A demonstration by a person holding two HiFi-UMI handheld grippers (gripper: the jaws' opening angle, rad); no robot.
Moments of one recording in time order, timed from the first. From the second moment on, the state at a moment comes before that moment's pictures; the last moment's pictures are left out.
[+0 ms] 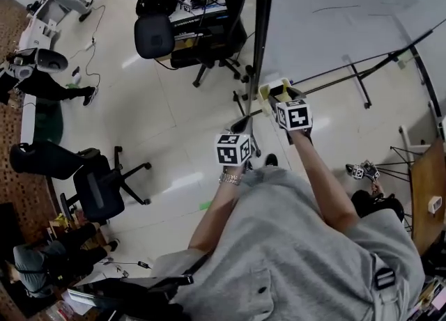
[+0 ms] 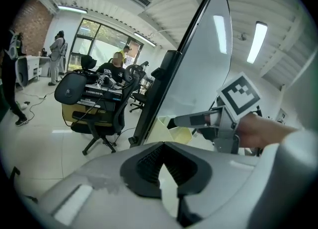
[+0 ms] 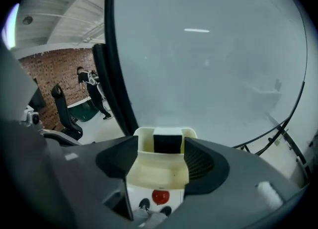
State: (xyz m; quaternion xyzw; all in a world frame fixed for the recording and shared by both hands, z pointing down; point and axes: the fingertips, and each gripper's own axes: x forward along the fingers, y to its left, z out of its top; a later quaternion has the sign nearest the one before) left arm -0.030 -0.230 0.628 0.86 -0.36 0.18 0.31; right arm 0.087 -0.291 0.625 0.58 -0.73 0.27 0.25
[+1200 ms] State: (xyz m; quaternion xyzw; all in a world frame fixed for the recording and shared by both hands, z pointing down) left arm -0.041 -0.291 0.623 0.85 -0.40 0.15 0.32; right arm 0.091 -0.284 0.555 0.50 -0.75 0.32 0.28
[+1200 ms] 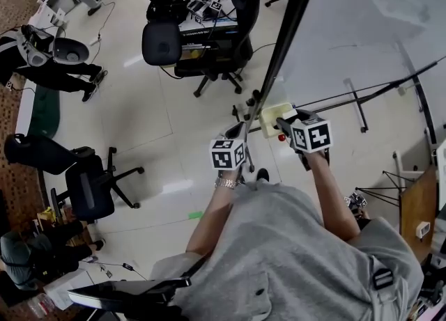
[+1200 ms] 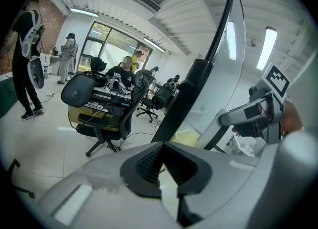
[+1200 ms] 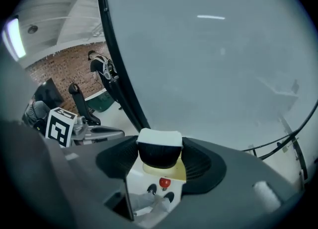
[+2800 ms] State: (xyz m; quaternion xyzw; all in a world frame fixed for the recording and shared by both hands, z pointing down) left arm -0.046 -0.170 0.622 0.86 -0.38 0.16 0.30; right arm 0.066 -0.175 0.610 0.58 -0.74 0.27 0.20
